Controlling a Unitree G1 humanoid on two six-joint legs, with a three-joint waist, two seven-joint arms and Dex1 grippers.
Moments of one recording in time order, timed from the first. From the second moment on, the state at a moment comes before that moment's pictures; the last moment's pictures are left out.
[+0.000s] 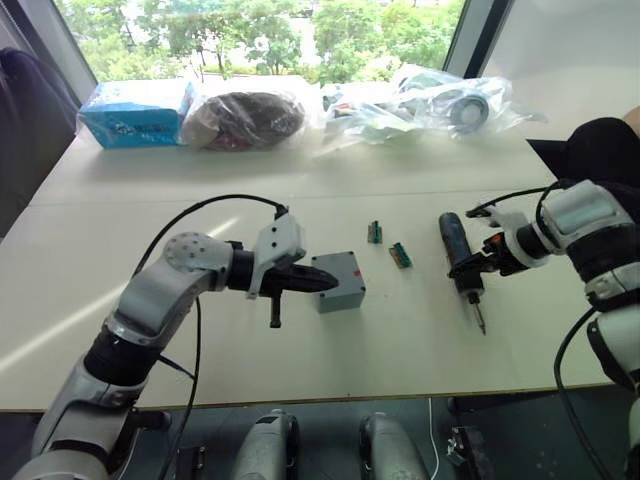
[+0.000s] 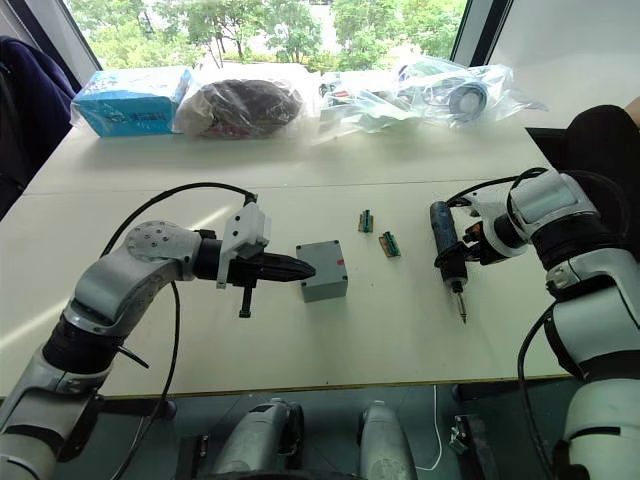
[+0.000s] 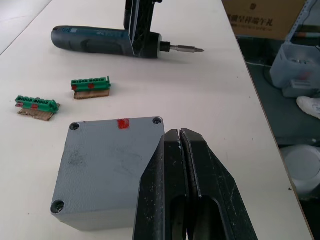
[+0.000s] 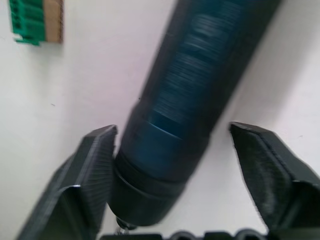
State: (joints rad) left arm -0.56 0.61 -0.24 -0.30 -0.43 0.63 -1.08; right arm -1.11 -0.89 0.61 0.70 0.20 1.24 1.16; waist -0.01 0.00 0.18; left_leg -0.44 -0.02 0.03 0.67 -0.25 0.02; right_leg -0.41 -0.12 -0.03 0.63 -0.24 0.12
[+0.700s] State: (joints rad) left arm -0.65 0.62 -0.21 -0.09 -0.41 0.58 -1.12; right arm -0.92 -0.54 -0.31 0.06 0.49 0.94 0.74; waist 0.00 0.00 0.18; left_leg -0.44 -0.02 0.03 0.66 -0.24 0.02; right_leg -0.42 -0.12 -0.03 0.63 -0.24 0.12
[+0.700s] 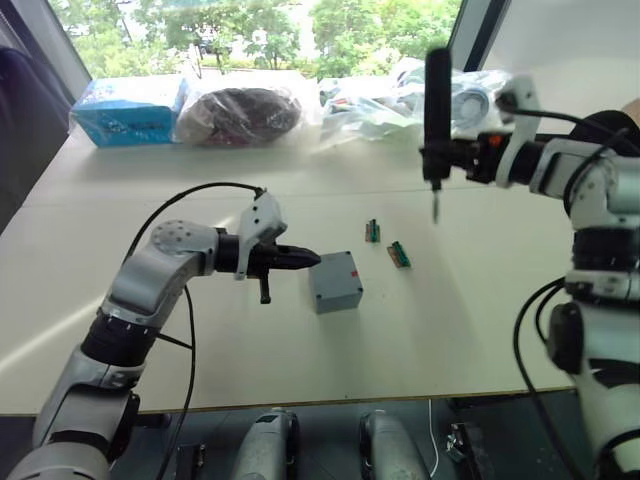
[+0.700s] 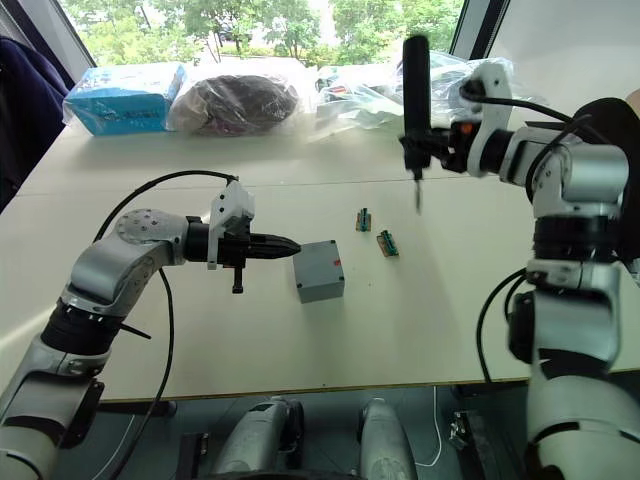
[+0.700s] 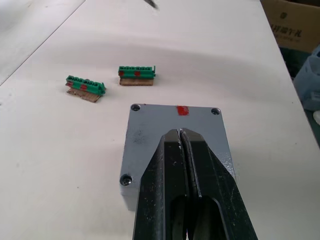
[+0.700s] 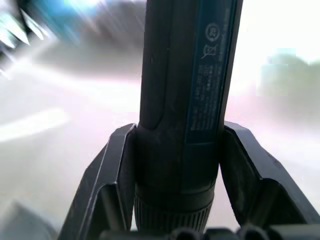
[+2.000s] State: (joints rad) left arm -0.75 0.50 -0.36 0.12 -0.21 0.41 -1.18; right arm -0.40 -0.17 -0.02 -0.29 0.34 0.36 0.41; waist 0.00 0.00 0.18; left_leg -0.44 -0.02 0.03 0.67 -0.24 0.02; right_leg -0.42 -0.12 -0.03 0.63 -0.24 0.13
